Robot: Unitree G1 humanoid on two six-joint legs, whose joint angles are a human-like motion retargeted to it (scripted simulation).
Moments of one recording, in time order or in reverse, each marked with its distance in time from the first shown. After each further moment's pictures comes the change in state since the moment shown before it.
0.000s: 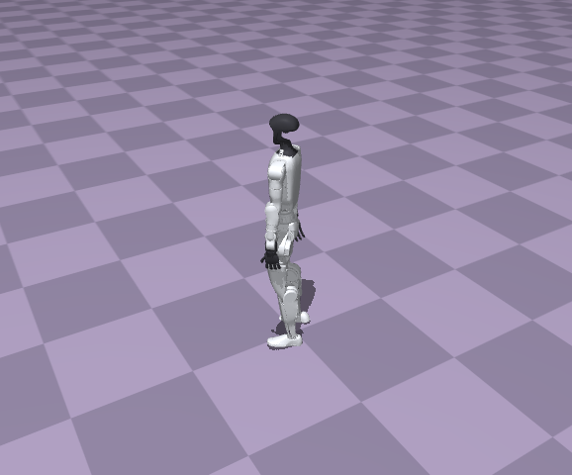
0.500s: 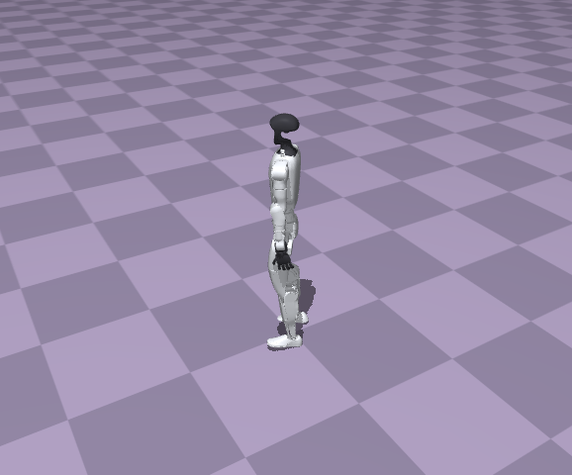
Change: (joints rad) left arm 0.038 0.005 -0.030 0.073 0.015 0.012 0.018; right arm -0.040 -0.013 -0.010 -0.111 0.014 -0.025 0.037; waist 0.013 -0.033 0.020; left_leg 0.009 -0.010 -0.064 0.002 0.010 -0.004; right_leg 0.032 -0.024 -0.073 -0.013 0.010 0.003
